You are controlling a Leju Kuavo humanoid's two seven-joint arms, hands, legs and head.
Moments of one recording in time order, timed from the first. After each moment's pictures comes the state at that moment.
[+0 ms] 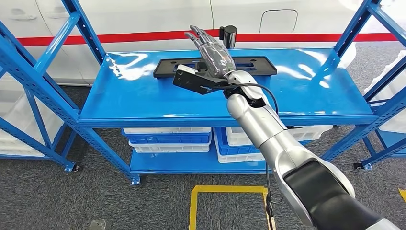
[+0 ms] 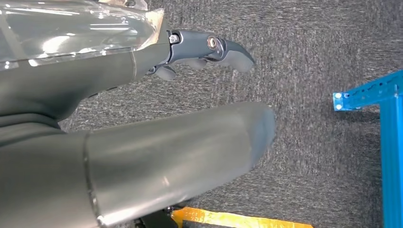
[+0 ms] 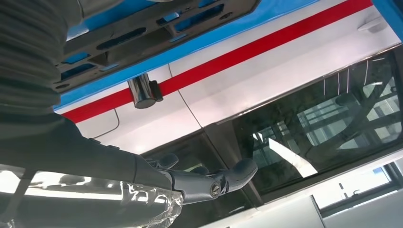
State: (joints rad) left arm -0.21 -0.11 0.19 -0.23 -0.20 0.26 -0.29; right arm -0.95 0.04 0.52 -0.91 0.70 -0.18 -0.10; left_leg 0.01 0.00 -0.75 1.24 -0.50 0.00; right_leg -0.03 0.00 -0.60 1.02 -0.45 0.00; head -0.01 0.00
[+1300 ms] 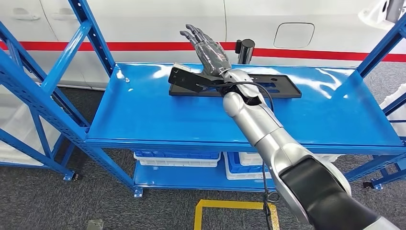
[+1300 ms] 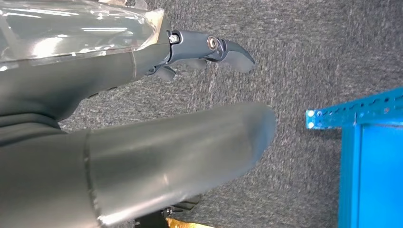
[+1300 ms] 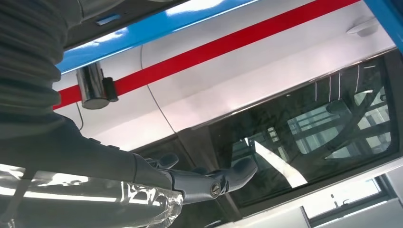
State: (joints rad) left arm -0.21 -0.10 0.21 -0.23 -0.20 0.27 -0.29; right arm -0.98 0.07 0.52 -0.86 0.69 -0.19 -0.11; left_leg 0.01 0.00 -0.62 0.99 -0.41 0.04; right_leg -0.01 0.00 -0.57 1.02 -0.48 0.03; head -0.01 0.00
